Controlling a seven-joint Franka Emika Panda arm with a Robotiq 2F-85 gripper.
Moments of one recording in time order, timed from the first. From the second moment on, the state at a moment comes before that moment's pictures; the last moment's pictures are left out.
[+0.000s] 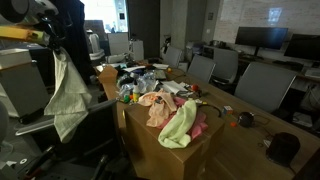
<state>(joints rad) 0.24 -0.37 0.29 -2.61 0.10 2.89 0.22</state>
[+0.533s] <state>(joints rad) -0.14 -0.43 0.58 -2.69 -0.08 3.13 0.41</state>
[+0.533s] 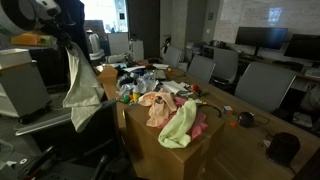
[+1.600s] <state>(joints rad) -0.22 -0.50 0.83 -2.70 -0.27 2.73 0.40</state>
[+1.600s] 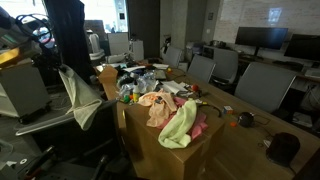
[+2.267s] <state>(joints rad) -0.27 -0.46 0.82 -2.70 -0.63 2.35 0.42</state>
